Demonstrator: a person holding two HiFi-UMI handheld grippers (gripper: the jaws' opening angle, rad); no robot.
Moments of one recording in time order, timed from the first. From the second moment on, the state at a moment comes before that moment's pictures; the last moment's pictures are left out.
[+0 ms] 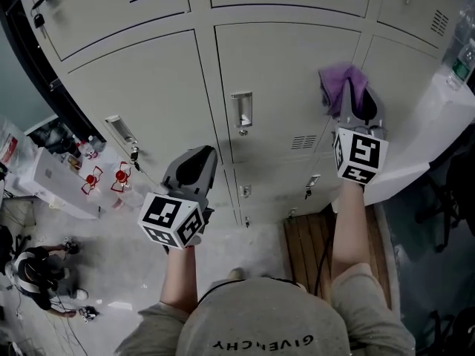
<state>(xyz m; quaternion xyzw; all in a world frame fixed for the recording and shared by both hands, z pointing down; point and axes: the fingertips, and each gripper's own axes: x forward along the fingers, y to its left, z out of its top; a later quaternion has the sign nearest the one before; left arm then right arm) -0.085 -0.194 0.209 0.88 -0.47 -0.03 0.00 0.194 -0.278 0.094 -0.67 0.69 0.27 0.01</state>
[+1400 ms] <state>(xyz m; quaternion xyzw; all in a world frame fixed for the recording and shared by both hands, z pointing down) -0.104 -0.190 0.218 0.87 -0.49 -0.02 0.01 0.031 -0.269 0.170 -0.51 0.79 0.33 -0.06</state>
